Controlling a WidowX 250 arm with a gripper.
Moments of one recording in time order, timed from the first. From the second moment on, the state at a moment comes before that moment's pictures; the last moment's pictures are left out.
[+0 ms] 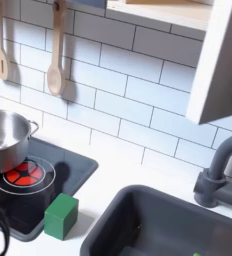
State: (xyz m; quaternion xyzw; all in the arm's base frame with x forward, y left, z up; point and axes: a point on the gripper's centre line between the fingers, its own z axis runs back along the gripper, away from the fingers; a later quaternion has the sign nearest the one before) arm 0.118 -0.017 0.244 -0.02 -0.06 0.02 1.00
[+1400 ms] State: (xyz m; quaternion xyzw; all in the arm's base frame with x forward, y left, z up) arm 0.186 0.003 0.227 0.00 -0.08 0.04 1.00
